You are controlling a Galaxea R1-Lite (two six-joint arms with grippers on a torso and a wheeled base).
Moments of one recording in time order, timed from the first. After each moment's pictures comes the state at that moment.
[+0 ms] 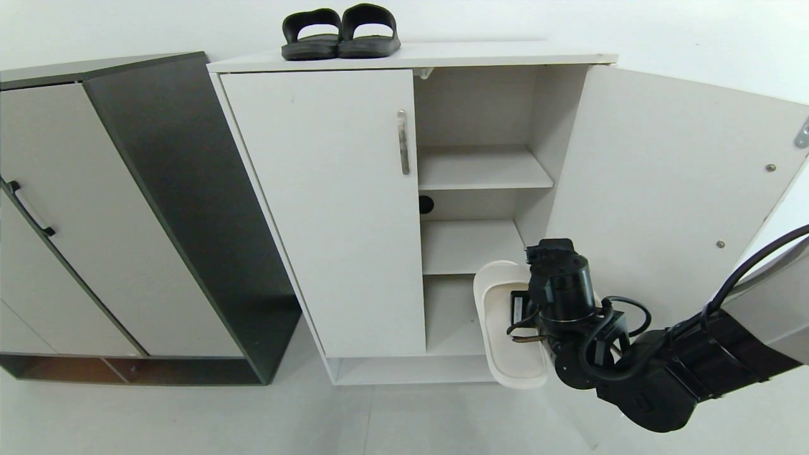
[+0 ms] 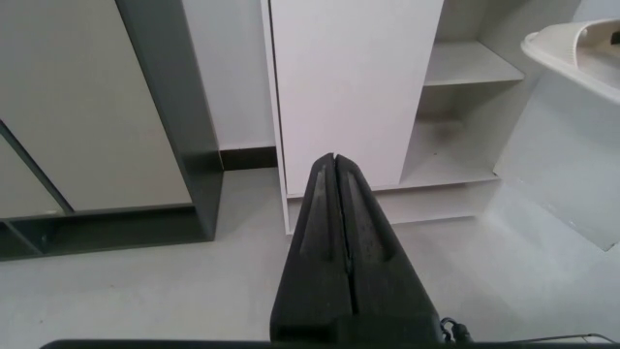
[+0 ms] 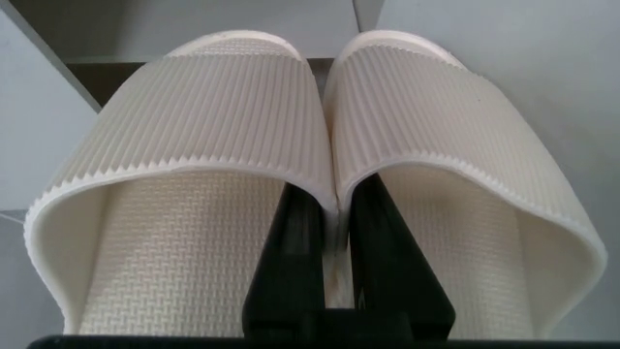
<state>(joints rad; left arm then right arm) 0.00 0.00 0.00 0.00 -0.05 0.02 0.70 2.01 -0.89 -0.77 -0.75 0.23</state>
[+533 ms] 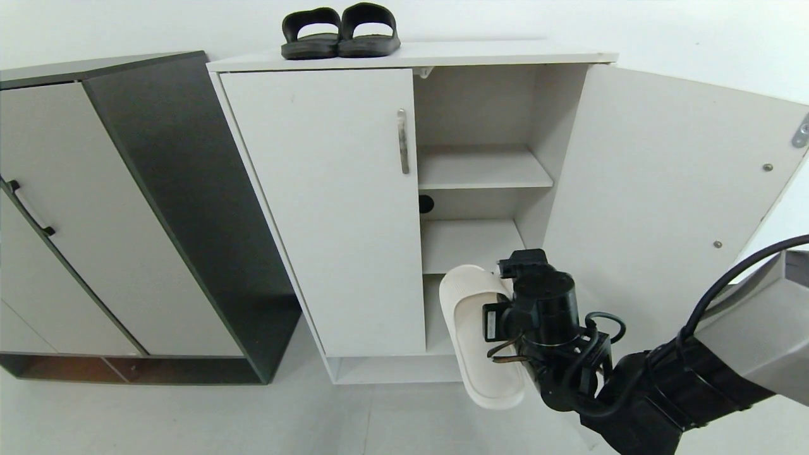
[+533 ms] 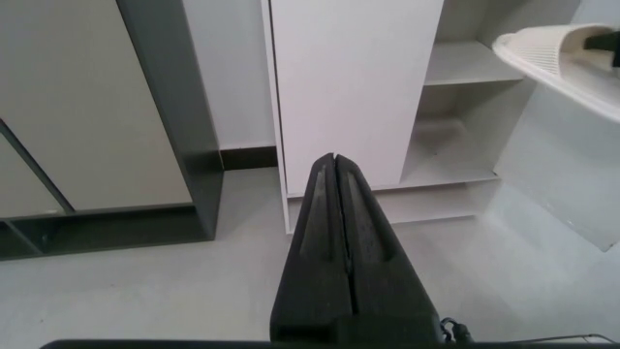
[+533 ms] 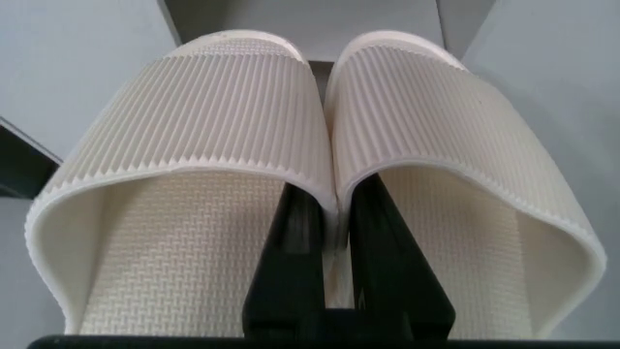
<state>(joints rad) 0.00 0.00 0.00 0.00 -0.05 0.02 0.78 2.05 -0.86 -0.92 -0.66 0.18</state>
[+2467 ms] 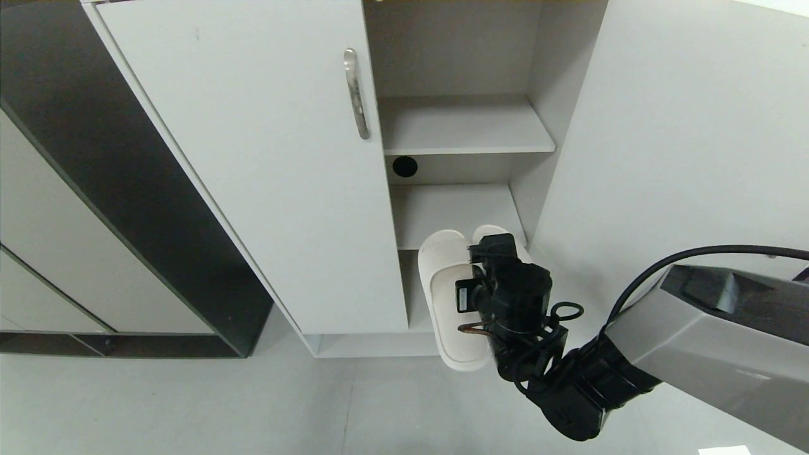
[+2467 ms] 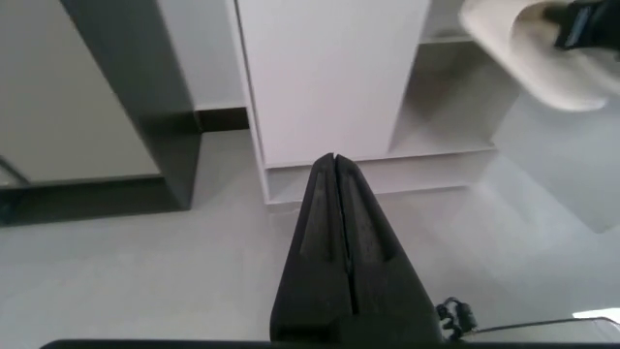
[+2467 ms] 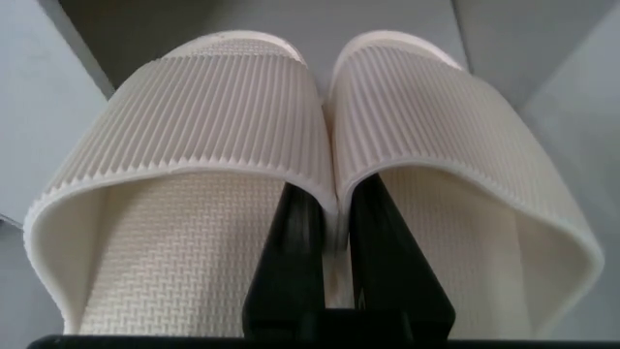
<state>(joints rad) 0.00 0.00 0.00 0.00 -0.05 0.02 0.76 2.24 -1.05 -1.23 -0.67 -0.02</state>
